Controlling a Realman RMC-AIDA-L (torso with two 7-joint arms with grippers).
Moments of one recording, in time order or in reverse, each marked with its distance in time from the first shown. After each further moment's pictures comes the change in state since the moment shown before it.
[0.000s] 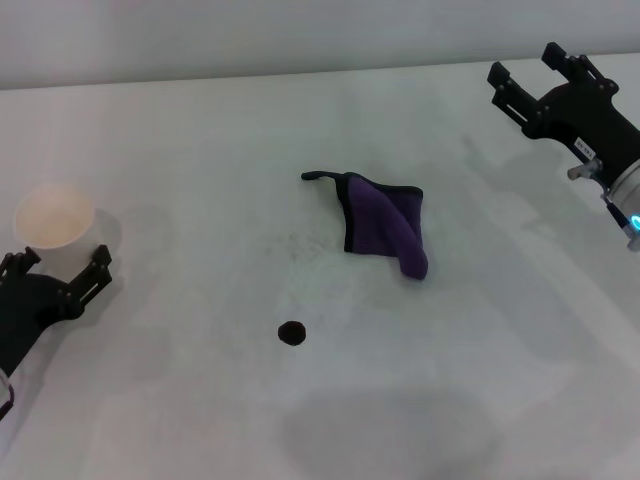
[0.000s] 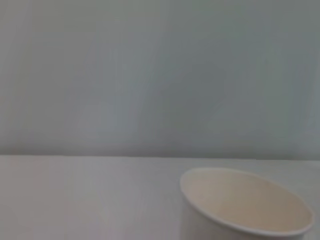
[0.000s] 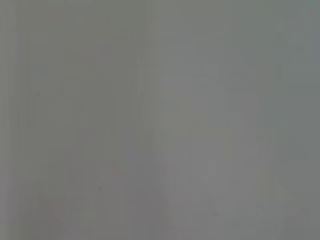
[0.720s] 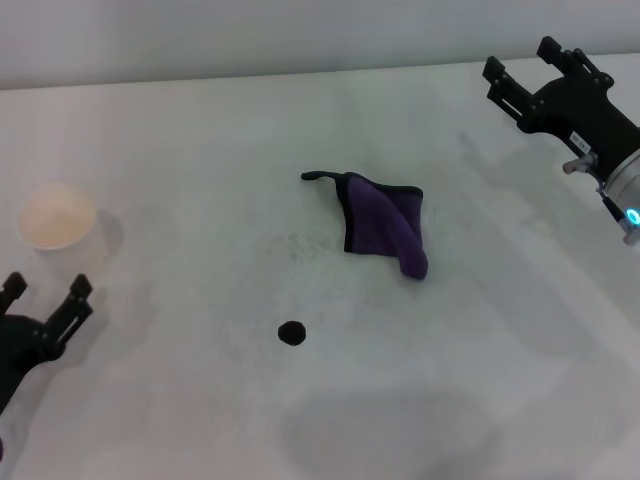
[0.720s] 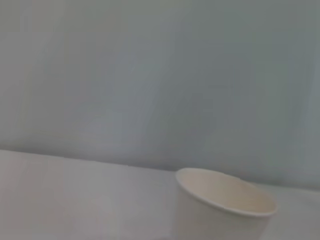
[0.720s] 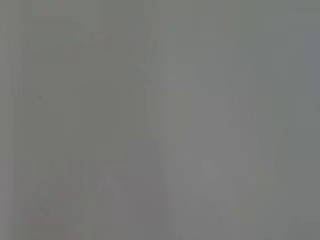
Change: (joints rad) left arm 0.097 -0.002 -0.019 -0.072 -0.004 -0.202 0.000; right arm 0.014 -0.001 0.000 0.000 0.000 -0.007 0.000
